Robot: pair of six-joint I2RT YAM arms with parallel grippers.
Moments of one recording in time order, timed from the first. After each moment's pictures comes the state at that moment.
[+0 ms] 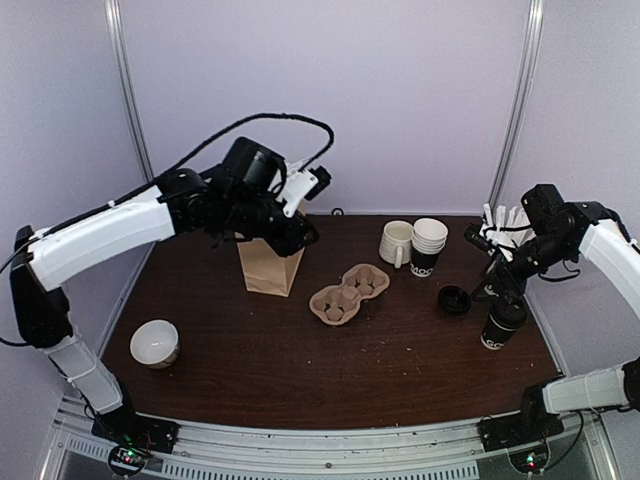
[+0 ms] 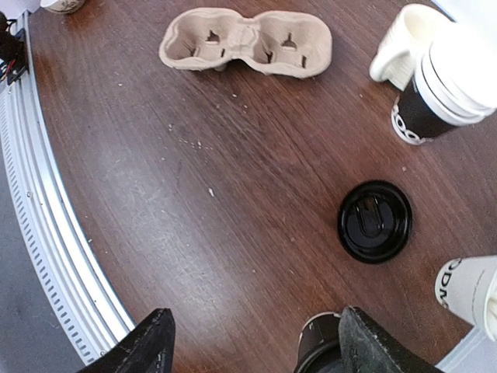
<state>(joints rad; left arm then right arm) -0.92 1.56 1.61 -0.62 -0.10 0.06 0.09 1.15 1.15 -1.18 -0.49 -0.71</state>
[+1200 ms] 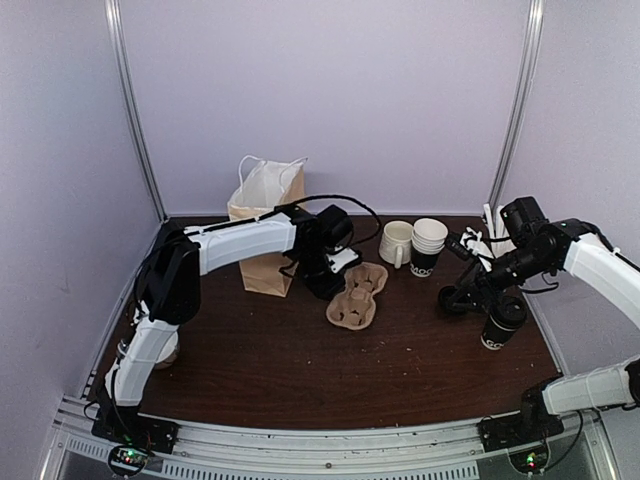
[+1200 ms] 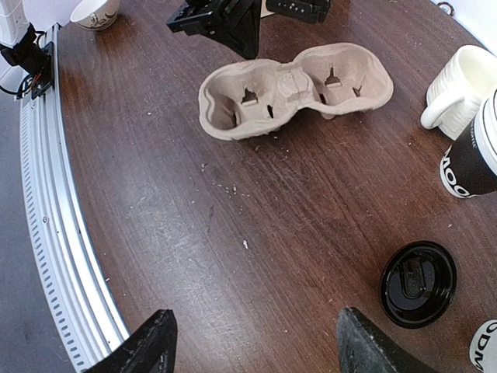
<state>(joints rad) -0.85 2.40 2.16 -1.01 0.04 0.08 0.25 1.15 1.00 -0.92 -0.58 -0.57</state>
